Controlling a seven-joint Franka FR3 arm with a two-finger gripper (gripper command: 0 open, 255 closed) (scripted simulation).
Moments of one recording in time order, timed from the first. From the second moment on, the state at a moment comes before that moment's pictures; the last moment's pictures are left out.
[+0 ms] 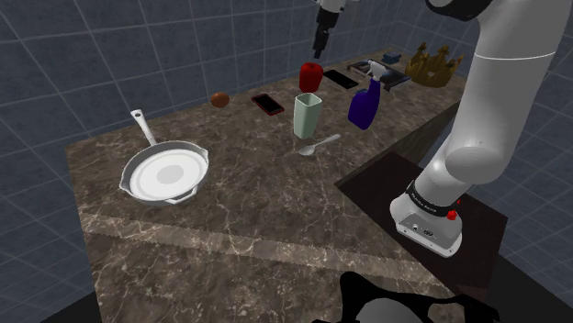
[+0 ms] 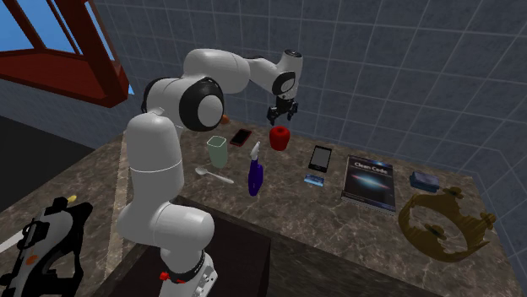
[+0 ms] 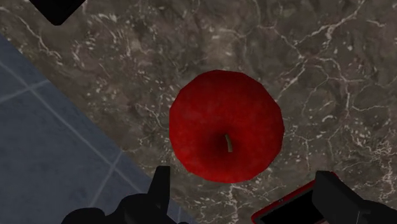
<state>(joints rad) 0.08 0.33 -0.48 -1.68 0.33 2.02 -1.24</state>
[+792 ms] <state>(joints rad) 0.08 0.36 -0.47 -1.71 0.35 2.08 -1.26</state>
